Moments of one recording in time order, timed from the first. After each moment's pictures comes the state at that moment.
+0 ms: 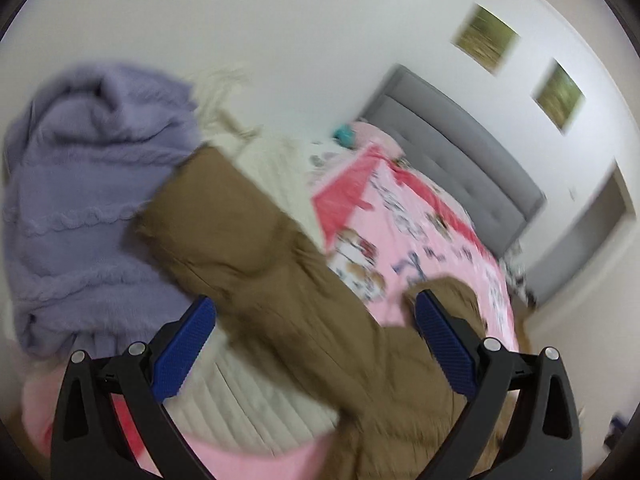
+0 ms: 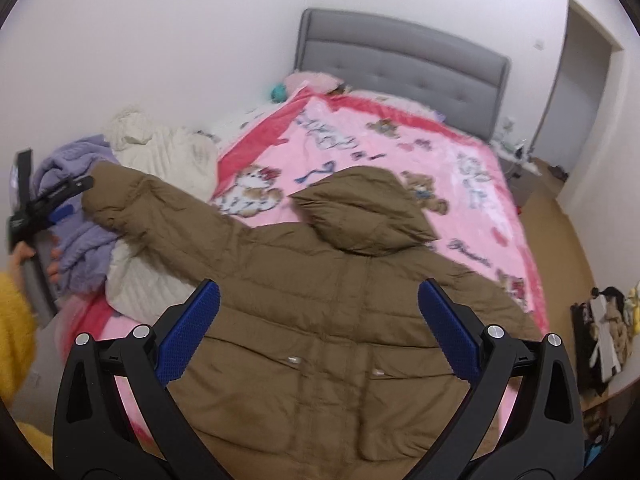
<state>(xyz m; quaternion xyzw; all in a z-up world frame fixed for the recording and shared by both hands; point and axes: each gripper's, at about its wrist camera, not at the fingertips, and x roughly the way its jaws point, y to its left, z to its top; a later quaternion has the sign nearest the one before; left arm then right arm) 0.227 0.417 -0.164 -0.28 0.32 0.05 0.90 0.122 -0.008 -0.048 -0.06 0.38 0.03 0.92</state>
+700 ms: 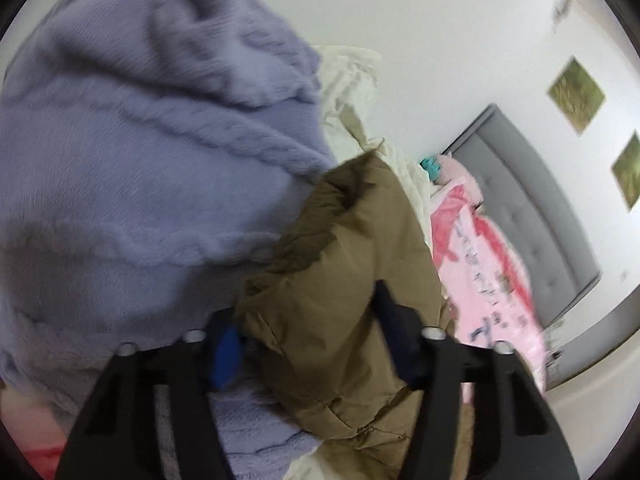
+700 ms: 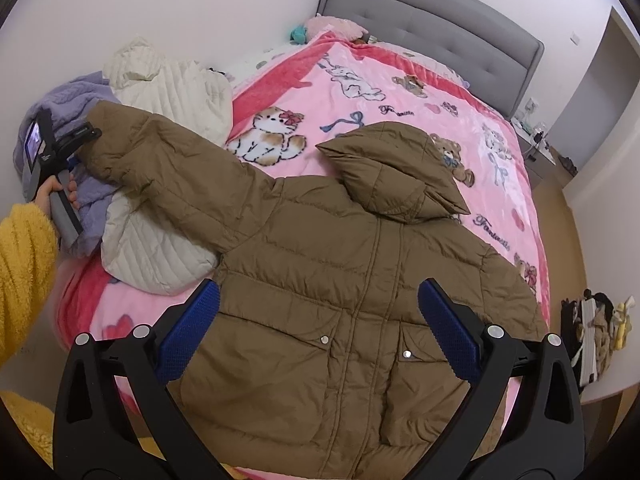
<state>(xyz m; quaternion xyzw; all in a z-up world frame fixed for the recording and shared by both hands) 0.322 0.497 -0.239 -0.32 0.31 0.16 0.88 0.163 0.058 -0.085 -0.11 0.47 0.03 0.88</state>
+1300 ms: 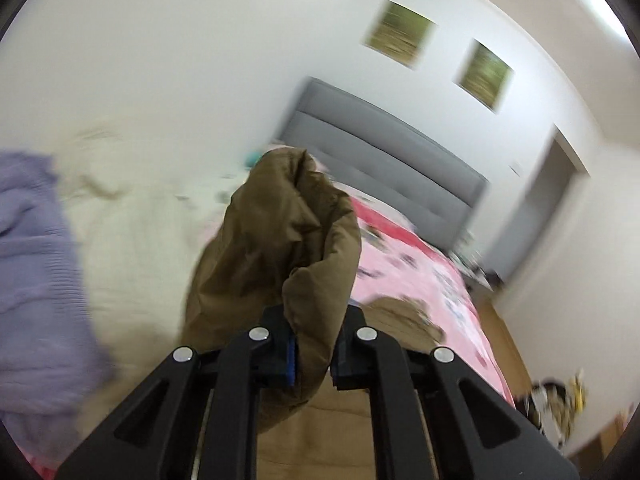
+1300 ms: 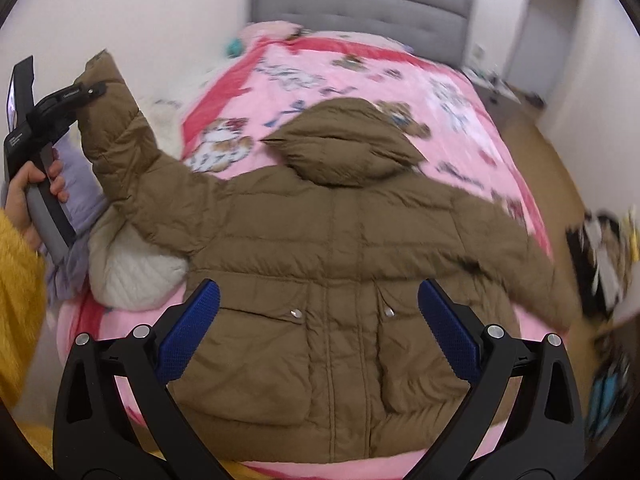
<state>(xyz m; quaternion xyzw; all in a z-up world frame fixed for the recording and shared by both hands) 0.350 0.257 -0.091 -0.19 0.25 -0.10 0.95 0.114 -0.039 -0.095 0.02 0.46 -0.06 0.88</state>
